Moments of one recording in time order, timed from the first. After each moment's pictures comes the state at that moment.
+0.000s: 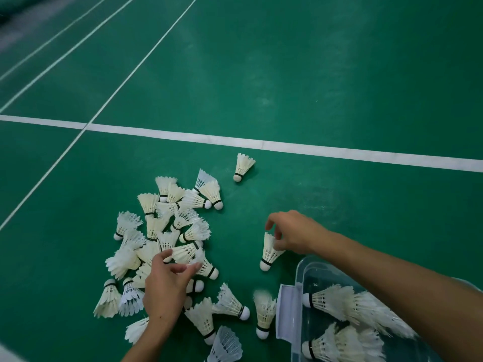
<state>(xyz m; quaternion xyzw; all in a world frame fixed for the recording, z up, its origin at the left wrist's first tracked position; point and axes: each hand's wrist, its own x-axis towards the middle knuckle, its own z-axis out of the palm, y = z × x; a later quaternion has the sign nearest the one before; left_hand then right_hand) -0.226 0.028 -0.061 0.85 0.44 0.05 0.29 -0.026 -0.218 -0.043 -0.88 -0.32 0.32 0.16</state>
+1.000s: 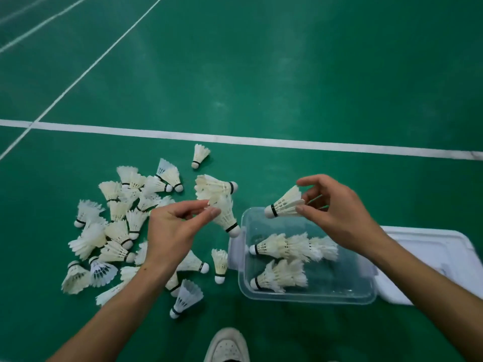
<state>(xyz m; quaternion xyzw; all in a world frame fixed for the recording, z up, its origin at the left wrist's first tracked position) -0.222 -0.093 0.075 0.78 0.17 0.09 0.59 -0.152 -0.394 0.083 -0.88 -0.11 0.07 0.46</state>
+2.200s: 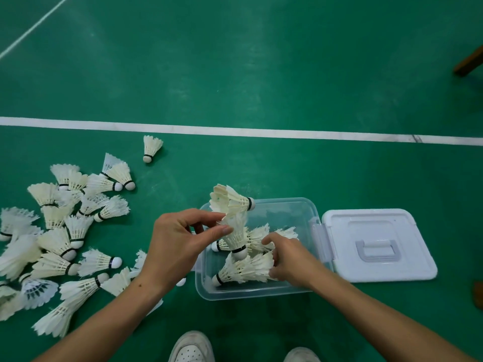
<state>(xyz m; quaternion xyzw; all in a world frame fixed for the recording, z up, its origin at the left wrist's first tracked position) -0.219 -0.168 0.064 0.83 0.01 0.01 0.56 -0.206 -0.420 -0.016 -0.91 -0.04 0.33 0.25</state>
